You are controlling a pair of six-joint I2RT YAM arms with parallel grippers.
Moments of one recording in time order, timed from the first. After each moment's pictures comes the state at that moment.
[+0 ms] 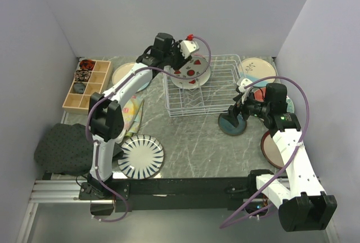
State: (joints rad) left arm -0.52 2.09 1.98 -0.32 0.27 0.57; right arm 0.02 0.95 0.91 -0.57 -0.77 -0.53
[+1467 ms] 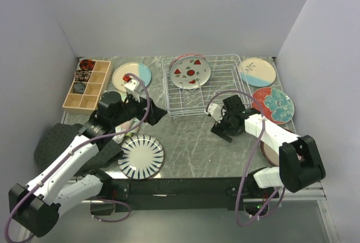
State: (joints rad) left arm -0.51 0.94 0.82 -0.09 0.35 -0.29; right arm 0.37 1.32 0.75 -0.55 -0.03 -0.71
